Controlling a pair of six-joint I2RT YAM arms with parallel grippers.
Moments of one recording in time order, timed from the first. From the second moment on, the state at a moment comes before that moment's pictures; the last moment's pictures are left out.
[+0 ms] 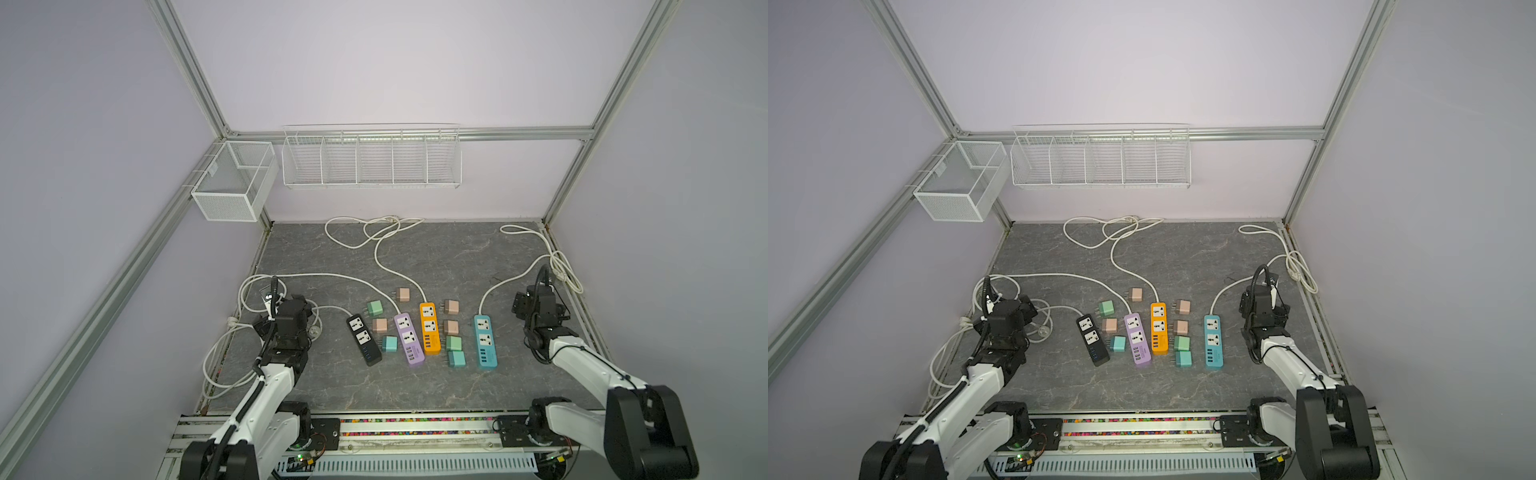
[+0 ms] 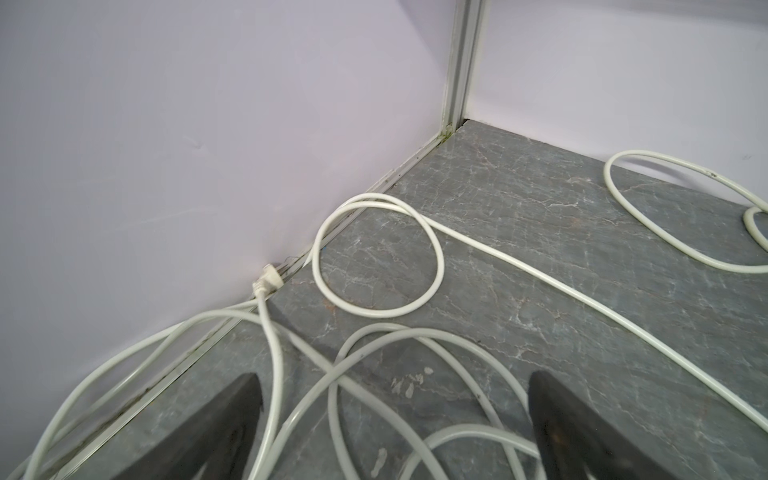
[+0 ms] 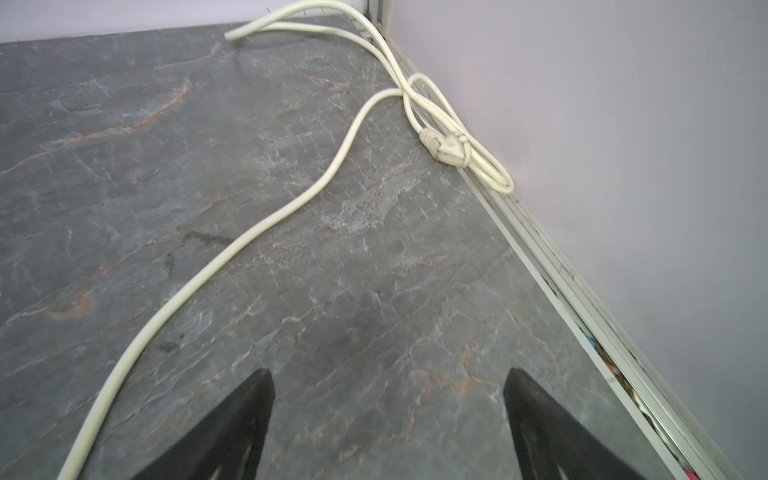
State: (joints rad) left arm -0.12 0.97 0.32 0.22 -0.62 -0.26; right arm 0.08 1.19 0.44 0.12 0.50 0.20
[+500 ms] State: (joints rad) left arm -0.11 1.49 0.31 0.89 -0.40 -0.08; right arm 0.04 1.54 0.38 0.72 0.22 0.02
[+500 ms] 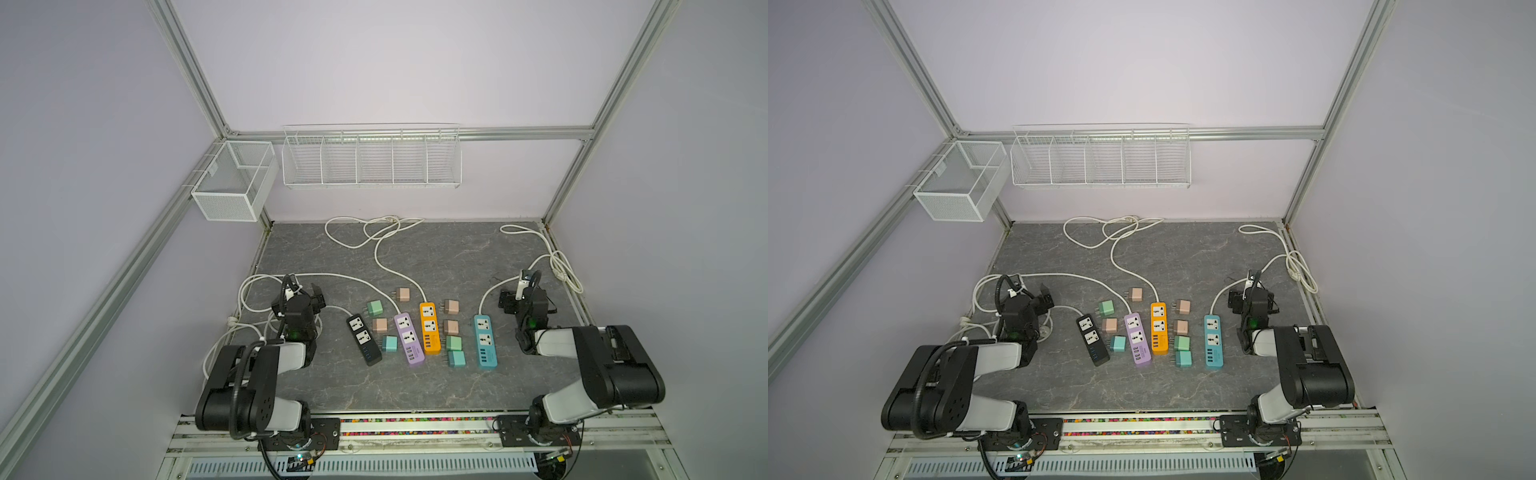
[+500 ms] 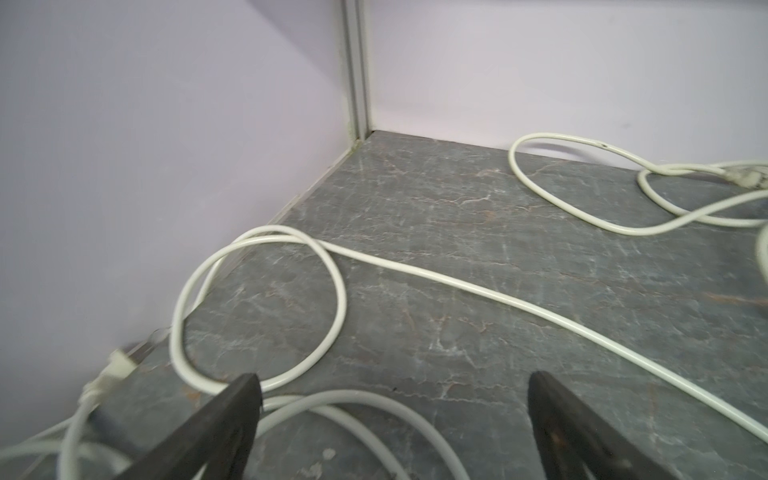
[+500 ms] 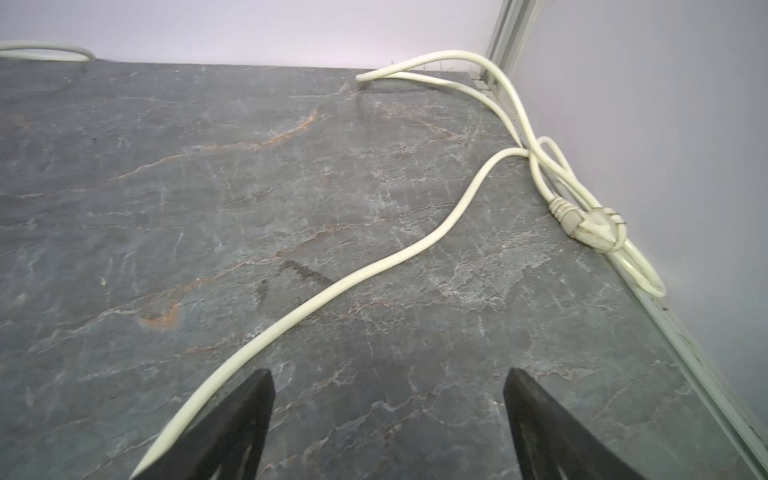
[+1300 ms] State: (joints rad) left arm -0.08 1.55 0.39 0.89 -0.38 -0.10; right arm 0.03 1.54 0.38 0.78 0.15 0.01
